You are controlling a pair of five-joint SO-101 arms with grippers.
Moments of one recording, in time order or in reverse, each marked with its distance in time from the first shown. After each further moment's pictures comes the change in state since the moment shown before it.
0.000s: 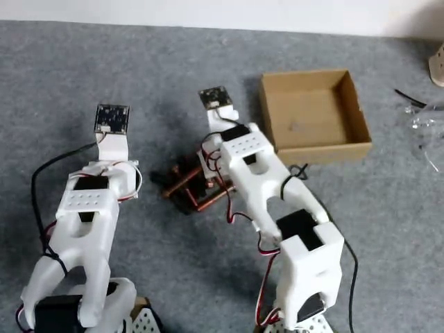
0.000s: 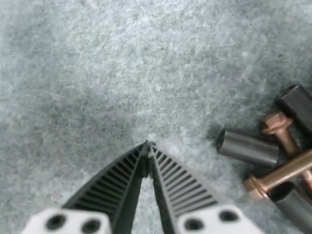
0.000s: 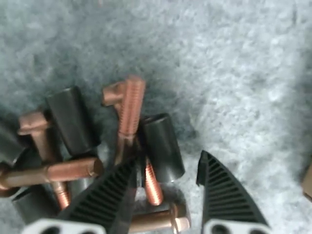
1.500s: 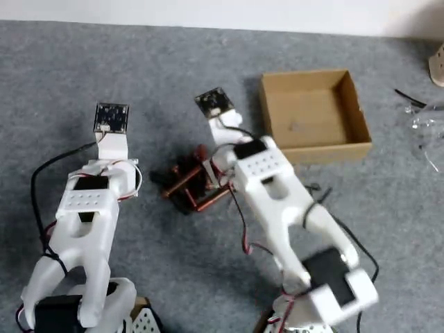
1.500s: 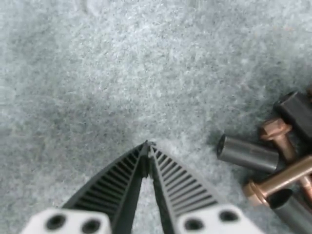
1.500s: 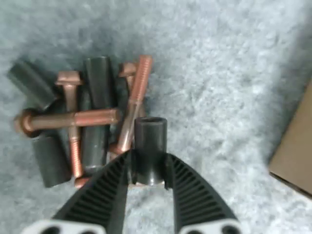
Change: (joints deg) left arm 0.0 0.0 0.0 -1.2 0.0; right arm -1.7 -24.4 19.0 -4.2 10.0
